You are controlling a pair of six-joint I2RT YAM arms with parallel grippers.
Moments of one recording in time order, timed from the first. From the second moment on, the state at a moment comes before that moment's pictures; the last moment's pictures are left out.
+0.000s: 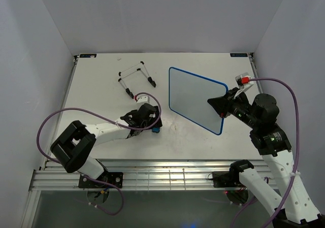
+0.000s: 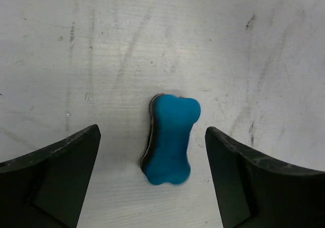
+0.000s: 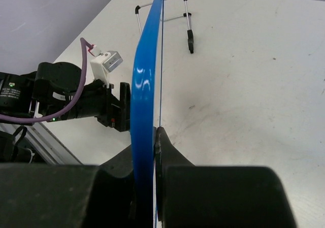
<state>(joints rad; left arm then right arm) -0.78 1.50 0.71 -0.04 -0.32 -0.76 0.32 0.66 0.93 -0.41 -0.41 0.25</state>
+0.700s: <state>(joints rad) -0.32 1.07 0.70 0.30 0.45 -0.50 0.32 0.69 0.99 -0.52 -0.48 0.25</state>
